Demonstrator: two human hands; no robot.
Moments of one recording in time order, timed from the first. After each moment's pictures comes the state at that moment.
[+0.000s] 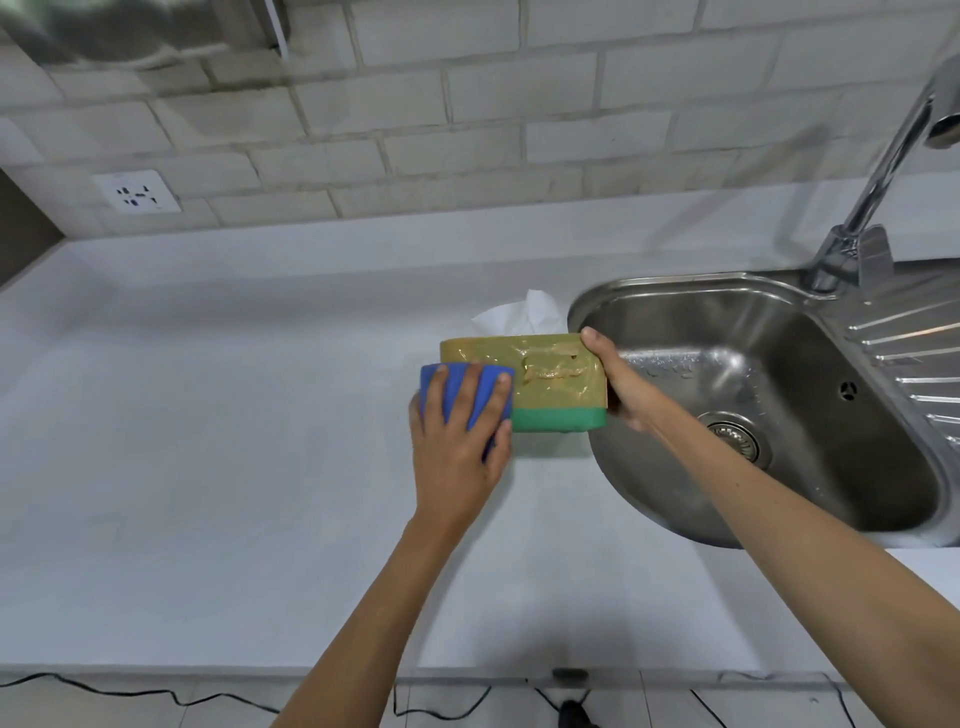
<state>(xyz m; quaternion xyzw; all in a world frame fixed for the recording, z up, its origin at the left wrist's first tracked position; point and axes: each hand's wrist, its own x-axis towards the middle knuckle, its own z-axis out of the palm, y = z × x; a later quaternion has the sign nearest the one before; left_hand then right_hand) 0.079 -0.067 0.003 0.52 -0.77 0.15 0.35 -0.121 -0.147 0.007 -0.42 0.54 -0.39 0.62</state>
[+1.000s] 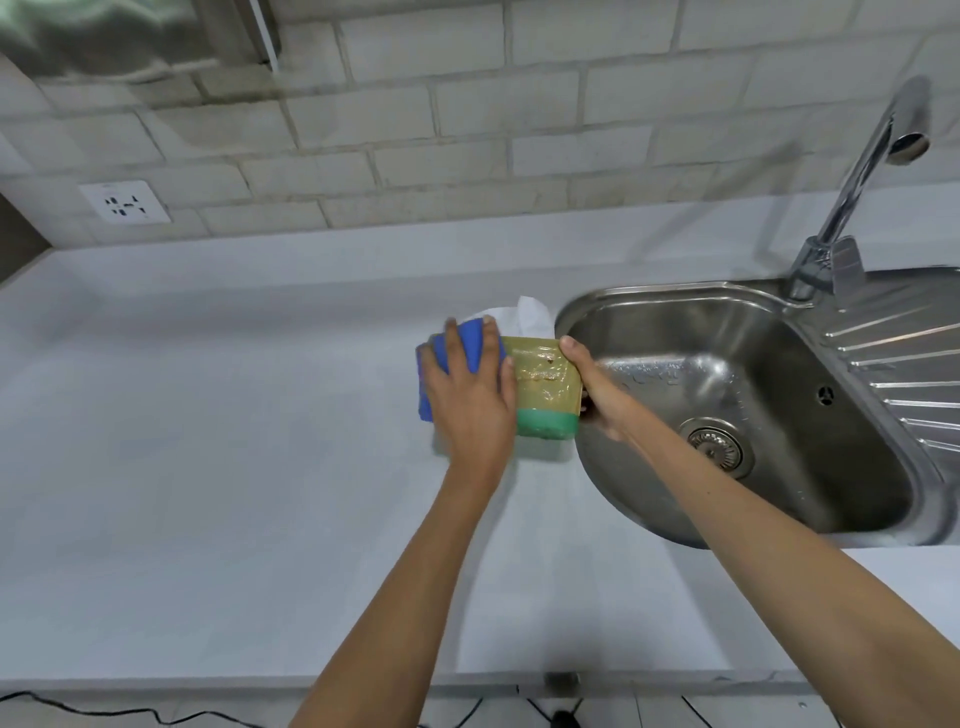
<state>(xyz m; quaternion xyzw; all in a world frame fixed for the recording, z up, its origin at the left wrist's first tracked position) 0.032 -0.103 0.030 0.65 -0.66 0.09 0.36 -0.114 -0.141 0.008 -0.41 0.56 -0.37 0.61</state>
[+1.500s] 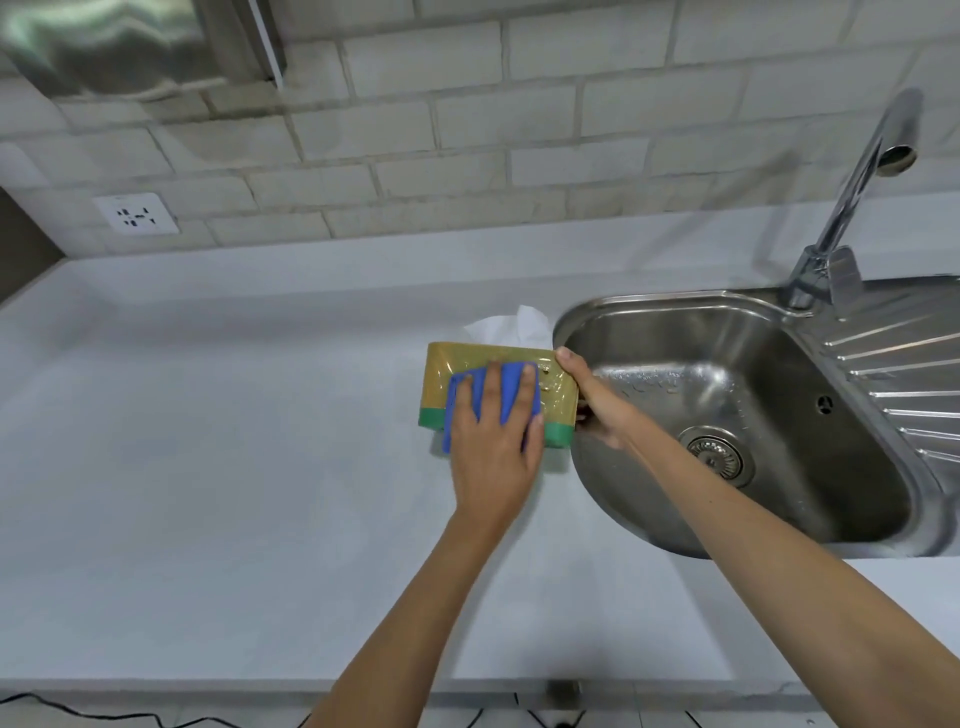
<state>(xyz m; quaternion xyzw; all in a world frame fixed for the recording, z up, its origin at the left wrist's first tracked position) 0.027 -0.077 0.003 0.57 -0.75 0.13 0.31 -0.121 -0.140 0.006 -0.42 0.54 -0.37 0.63</state>
